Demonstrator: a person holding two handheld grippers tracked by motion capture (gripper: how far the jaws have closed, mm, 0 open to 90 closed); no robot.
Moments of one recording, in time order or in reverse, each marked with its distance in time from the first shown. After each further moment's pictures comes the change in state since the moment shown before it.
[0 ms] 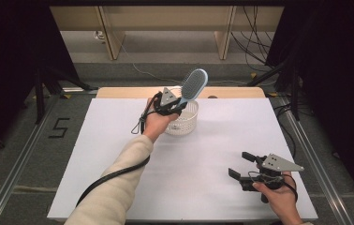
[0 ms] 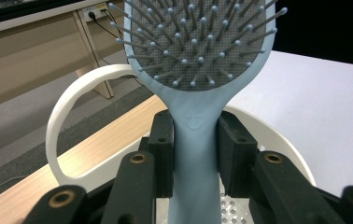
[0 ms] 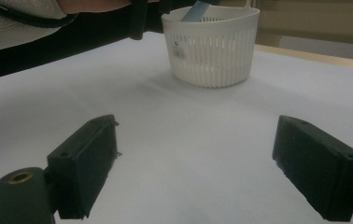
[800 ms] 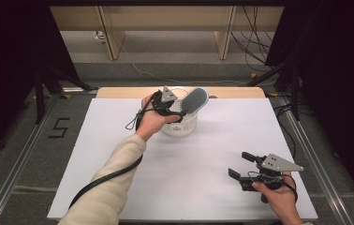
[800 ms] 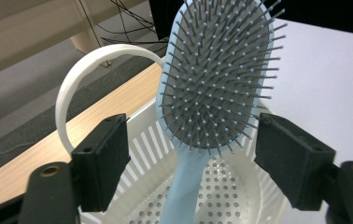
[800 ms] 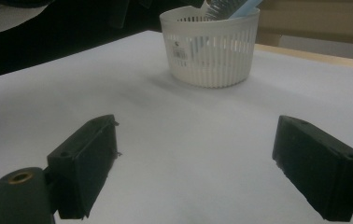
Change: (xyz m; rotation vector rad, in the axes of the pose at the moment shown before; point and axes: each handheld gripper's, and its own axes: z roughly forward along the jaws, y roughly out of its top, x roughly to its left) left arm -0.003 0.017 -0.020 0.155 0.002 -0.014; right arm 0.000 0.000 0.000 0.006 -0.002 -0.005
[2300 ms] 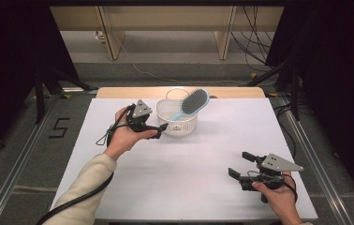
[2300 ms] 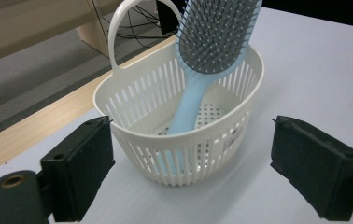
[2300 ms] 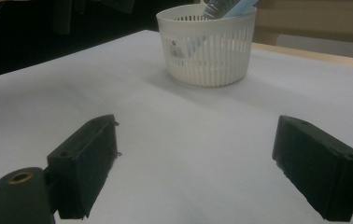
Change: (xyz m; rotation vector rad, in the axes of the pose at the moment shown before) left arm 0.008 -0.048 -0.076 -0.002 0.005 -0.030; right arm 0.000 0.000 0.001 0.000 -0.010 0.006
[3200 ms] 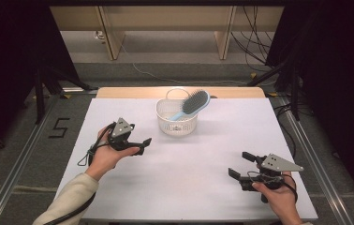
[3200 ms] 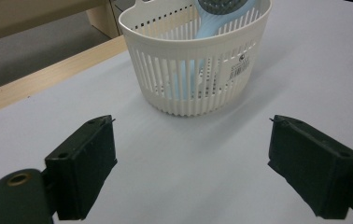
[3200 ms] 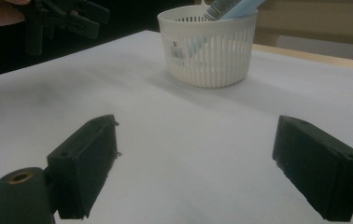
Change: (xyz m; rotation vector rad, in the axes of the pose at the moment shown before) left arm 0.005 -0.057 -0.043 0.013 0.033 -0.064; right arm 0.001 0.001 -0.001 0.000 0.002 -0.006
